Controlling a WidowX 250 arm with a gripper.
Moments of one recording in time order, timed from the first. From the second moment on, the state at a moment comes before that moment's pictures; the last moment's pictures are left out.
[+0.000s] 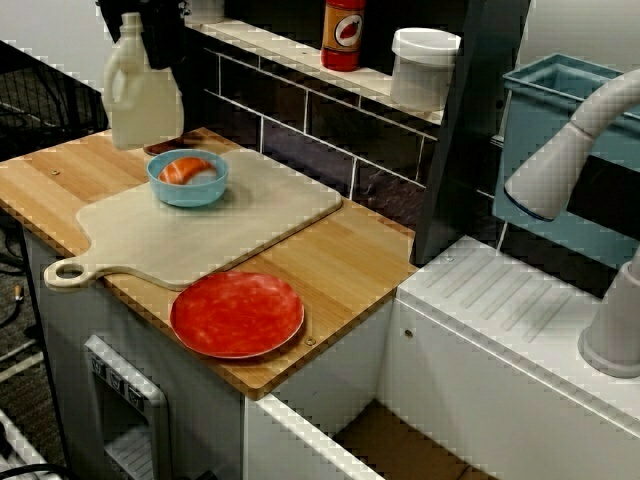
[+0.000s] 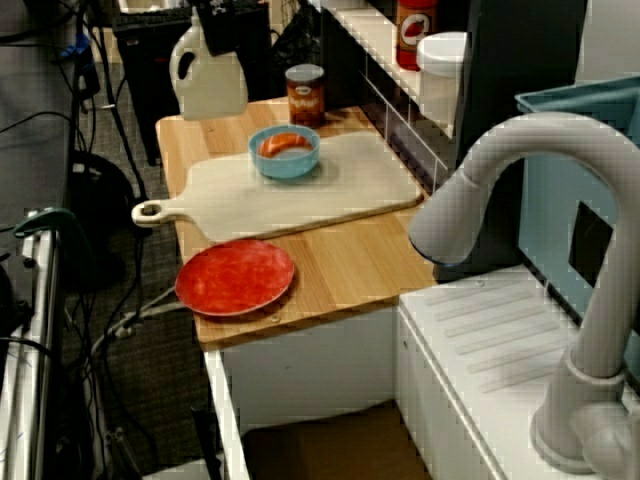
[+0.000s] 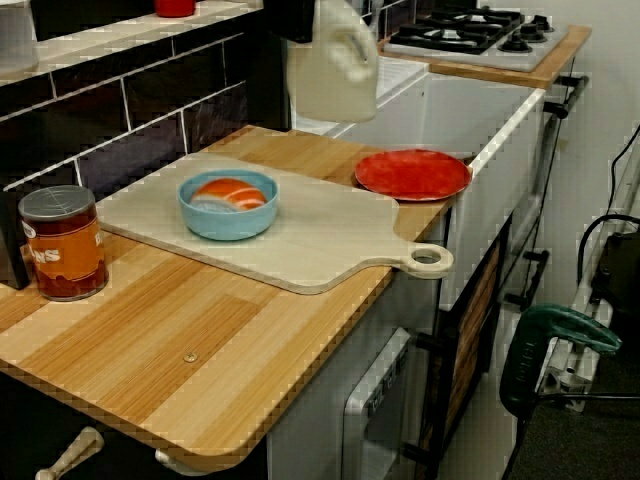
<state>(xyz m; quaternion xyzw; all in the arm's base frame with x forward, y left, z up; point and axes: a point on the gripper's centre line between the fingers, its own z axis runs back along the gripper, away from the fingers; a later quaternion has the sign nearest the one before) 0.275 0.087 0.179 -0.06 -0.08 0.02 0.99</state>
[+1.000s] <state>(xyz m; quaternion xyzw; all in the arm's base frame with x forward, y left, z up) 0.317 0.169 0.143 0.06 -0.14 0.04 0.99</state>
